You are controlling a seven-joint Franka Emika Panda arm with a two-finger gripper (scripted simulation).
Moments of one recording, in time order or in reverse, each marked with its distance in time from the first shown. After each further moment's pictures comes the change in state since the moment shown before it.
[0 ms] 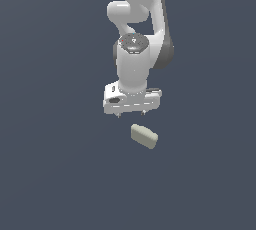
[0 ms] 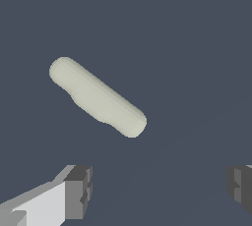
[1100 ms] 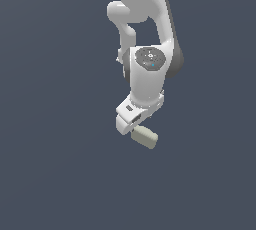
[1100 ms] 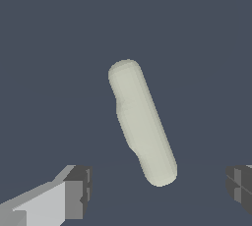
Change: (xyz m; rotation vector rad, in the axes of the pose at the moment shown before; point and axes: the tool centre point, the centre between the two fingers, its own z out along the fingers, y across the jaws) arm 0.031 -0.031 0.019 0.007 -0.023 -0.562
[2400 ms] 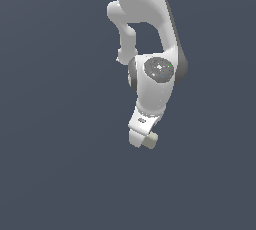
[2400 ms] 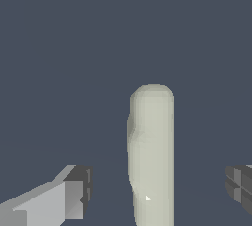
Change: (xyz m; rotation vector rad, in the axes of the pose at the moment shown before) arm 0.026 -0.006 0.016 0.011 -0.002 -0.354
